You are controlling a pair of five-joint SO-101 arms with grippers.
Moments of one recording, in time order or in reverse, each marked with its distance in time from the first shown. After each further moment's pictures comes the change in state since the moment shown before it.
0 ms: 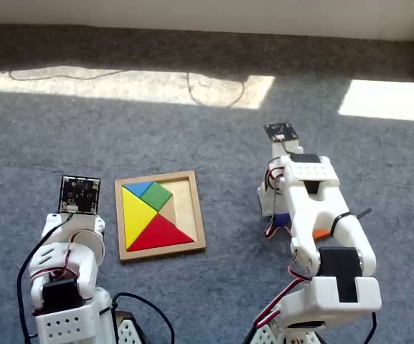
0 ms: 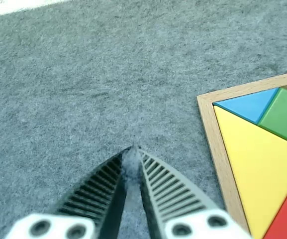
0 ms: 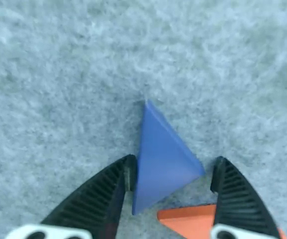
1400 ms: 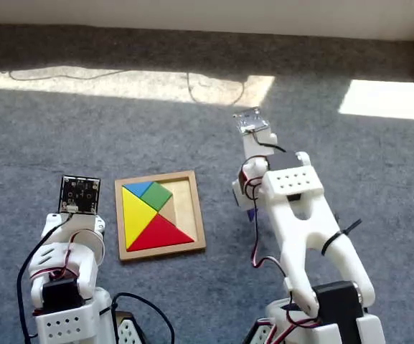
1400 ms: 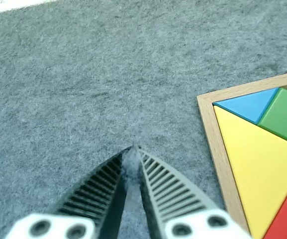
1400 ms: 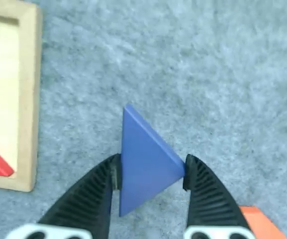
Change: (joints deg) left arm 0.0 0.0 0.0 0.0 0.0; right arm -12.3 -14.3 -0.7 5.4 -2.3
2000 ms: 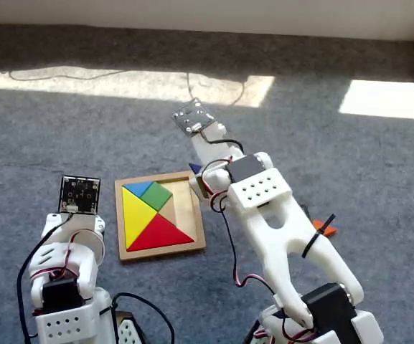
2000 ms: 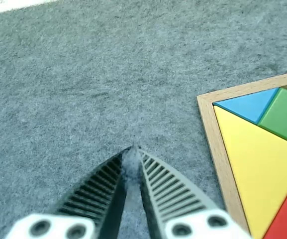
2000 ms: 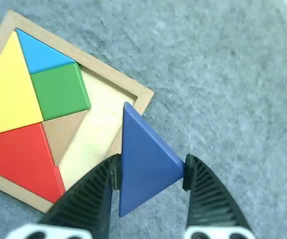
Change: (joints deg) left arm 0.0 0.0 0.0 0.0 0.0; right arm -14.3 -0.5 -4.7 -8.2 4.5
